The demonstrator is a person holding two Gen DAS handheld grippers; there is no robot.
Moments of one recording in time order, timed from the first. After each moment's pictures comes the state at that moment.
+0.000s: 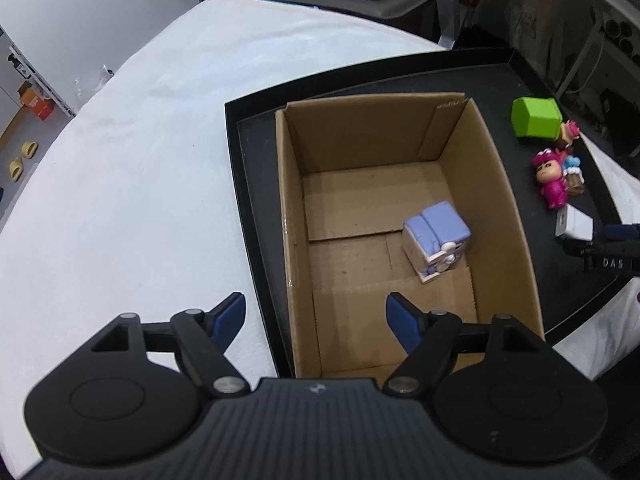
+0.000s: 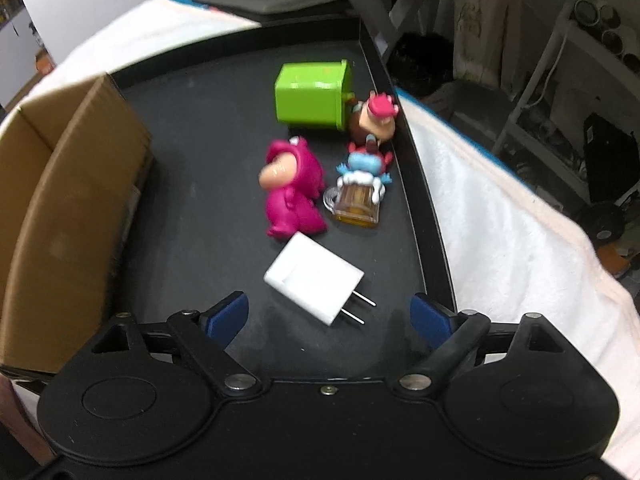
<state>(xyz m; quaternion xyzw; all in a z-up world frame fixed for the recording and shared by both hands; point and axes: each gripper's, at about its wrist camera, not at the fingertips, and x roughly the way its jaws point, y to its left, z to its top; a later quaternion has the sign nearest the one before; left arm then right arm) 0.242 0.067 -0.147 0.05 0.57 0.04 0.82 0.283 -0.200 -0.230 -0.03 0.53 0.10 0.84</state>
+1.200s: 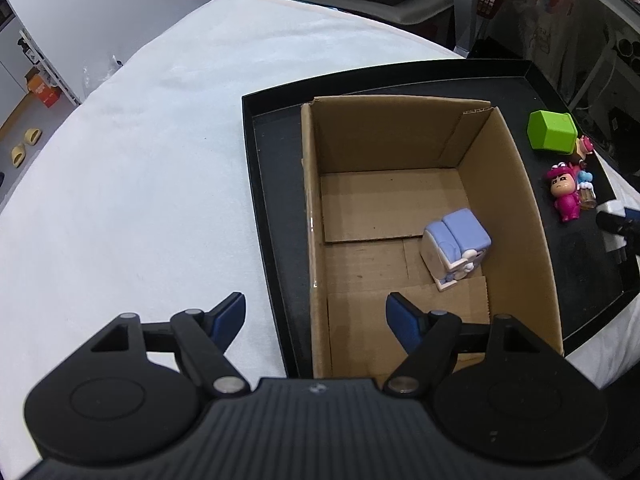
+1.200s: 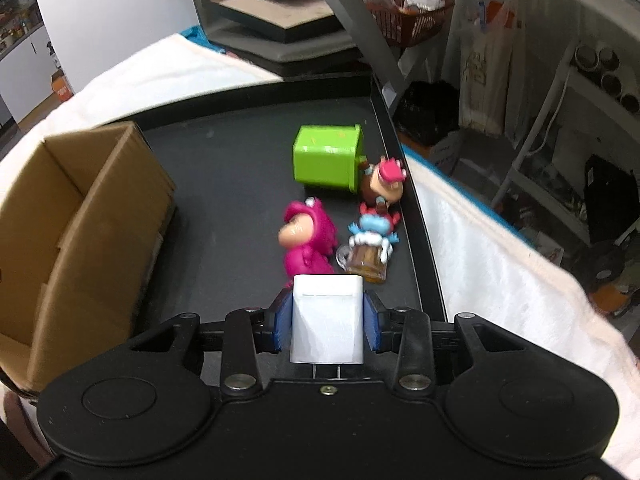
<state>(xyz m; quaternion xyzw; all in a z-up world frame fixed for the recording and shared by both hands) 0.240 0.085 -0.155 0.02 0.56 0.05 0.82 0.279 -0.197 -0.197 -0.02 0.46 0.12 0.88</state>
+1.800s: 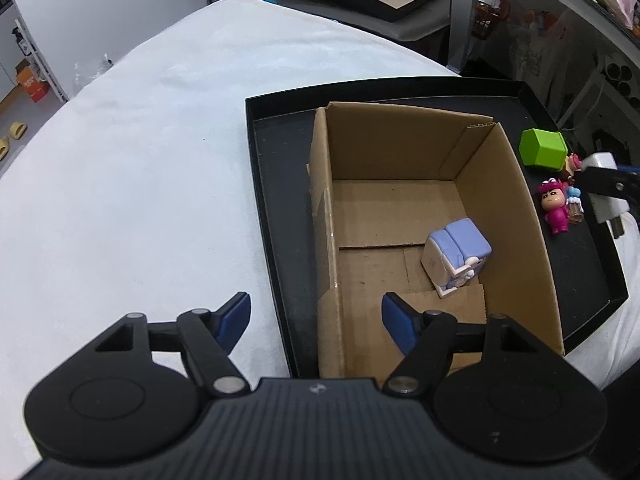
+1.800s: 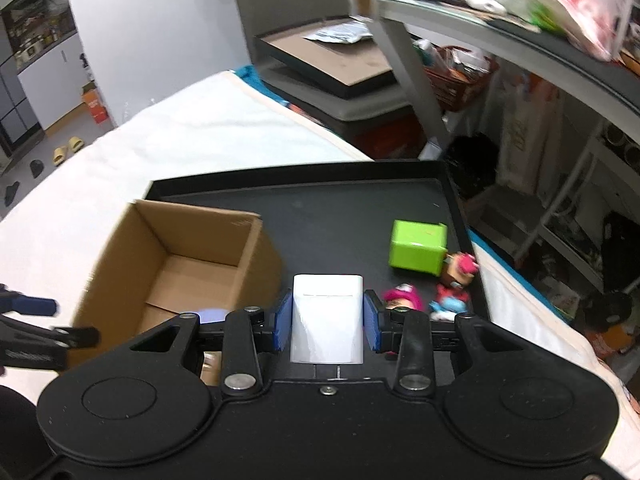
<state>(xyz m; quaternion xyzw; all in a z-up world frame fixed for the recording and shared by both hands) 0.234 0.110 -0.156 -0.01 0.54 0.02 0.84 0.277 -0.127 -0.117 -0.03 0.43 0.16 0.89</state>
